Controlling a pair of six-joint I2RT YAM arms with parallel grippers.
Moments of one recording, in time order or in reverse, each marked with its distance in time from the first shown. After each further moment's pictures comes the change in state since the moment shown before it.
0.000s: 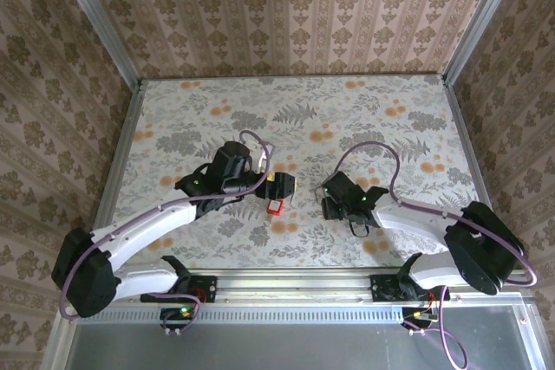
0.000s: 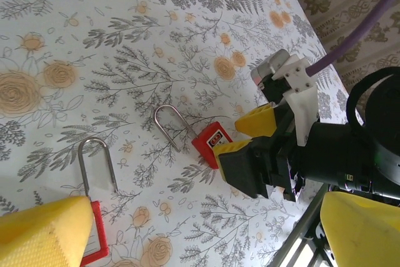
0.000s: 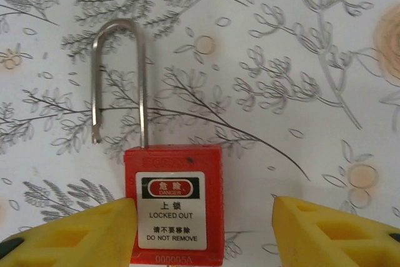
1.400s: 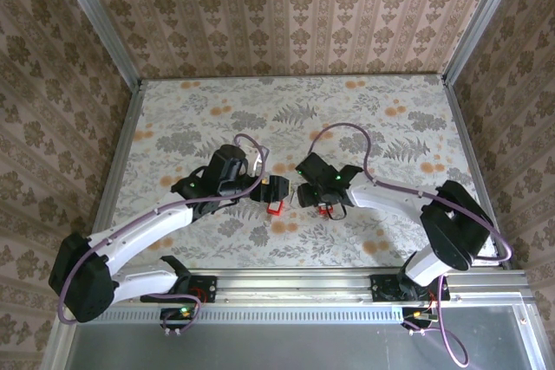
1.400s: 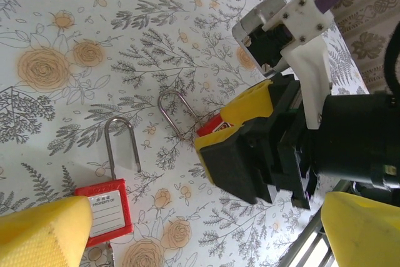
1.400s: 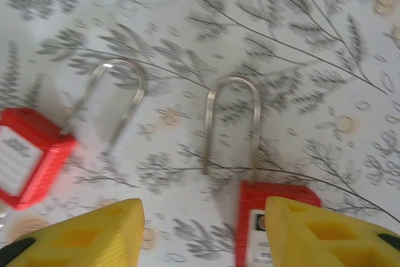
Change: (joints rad) left arm 0.023 -0.028 -0.032 -0.040 -0.015 0.002; right arm 0.072 0.208 0.343 -0.140 -0.076 0.005
